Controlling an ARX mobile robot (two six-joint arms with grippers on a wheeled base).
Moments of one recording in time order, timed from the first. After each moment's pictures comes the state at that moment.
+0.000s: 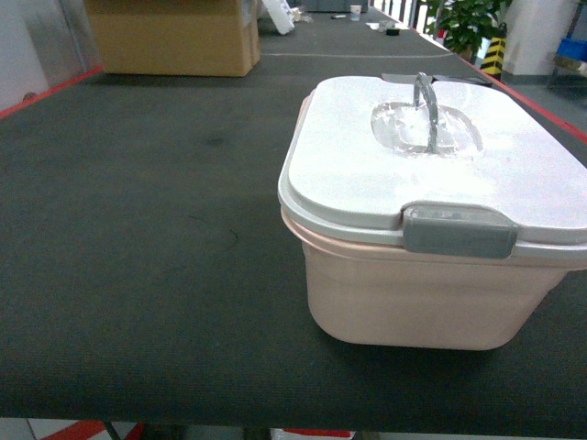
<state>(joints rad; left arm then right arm) 0.00 0.28 0.01 0.28 0.00 0.00 0.00 0.00 0.01 -0.01 0.00 0.00</state>
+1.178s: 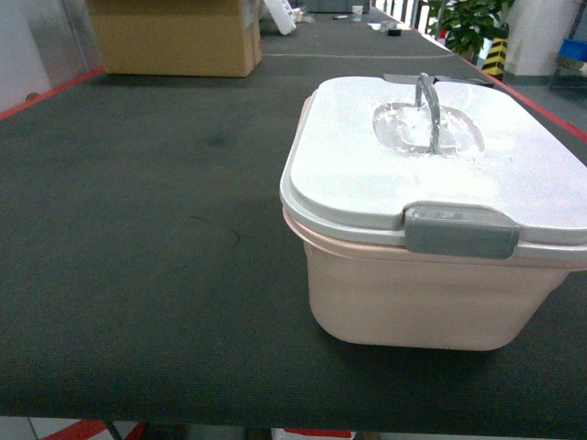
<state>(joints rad) 0.00 0.01 0.01 0.00 0.00 0.00 0.00 0.00 0.01 -0.01 0.00 0.00</state>
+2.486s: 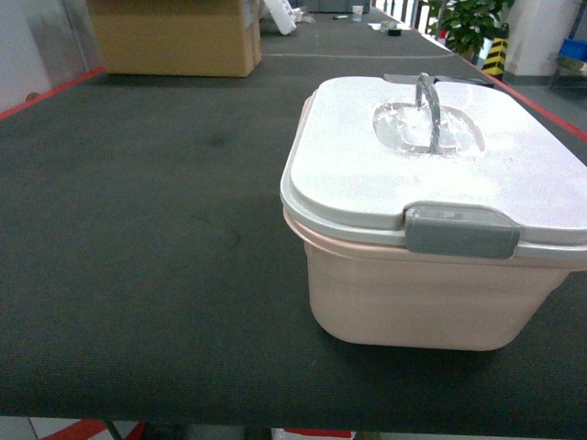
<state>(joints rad) 0.00 0.01 0.01 0.00 0.00 0.00 0.00 0.00 0.01 -0.01 0.00 0.00</state>
